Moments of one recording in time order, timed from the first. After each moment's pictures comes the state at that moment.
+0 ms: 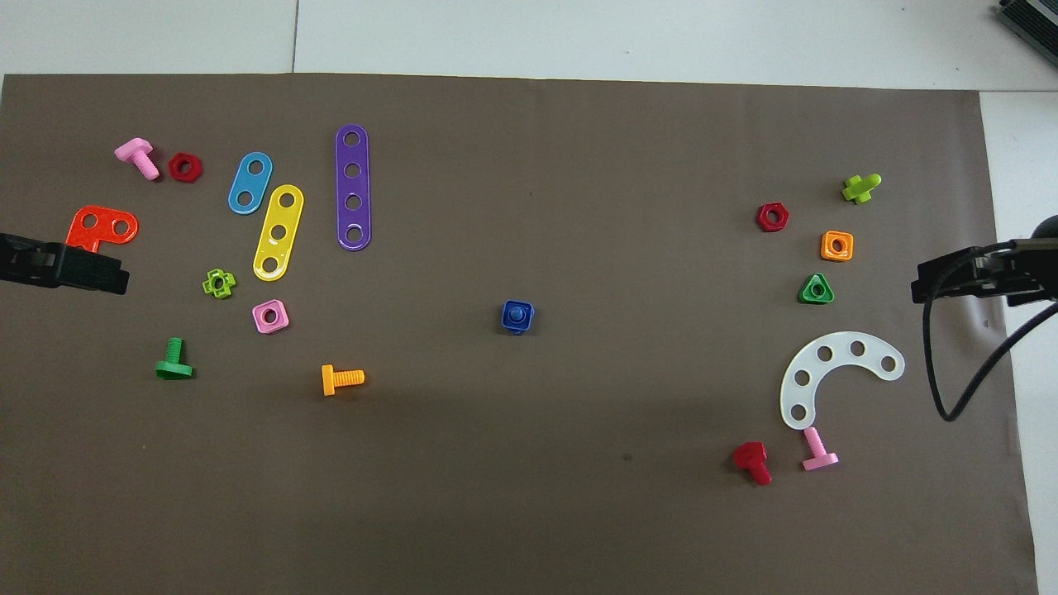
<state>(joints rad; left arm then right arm) -0.03 -0.04 -0.03 -1.58 -0.02 1.54 0.13 0.01 -0.02 -0.03 -1.60 0.00 1.51 0.03</state>
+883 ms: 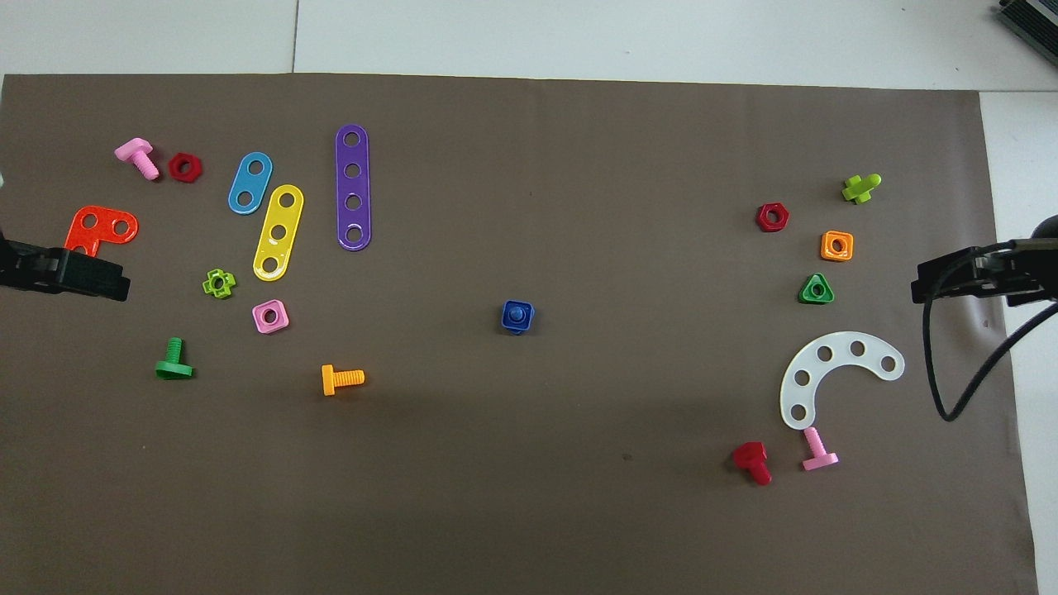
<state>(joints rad) -0.03 -0.04 -0.03 -1.59 -0.01 1.53 0.12 0.01 -0.02 -0.03 -1.60 0.00 1.51 0.03</state>
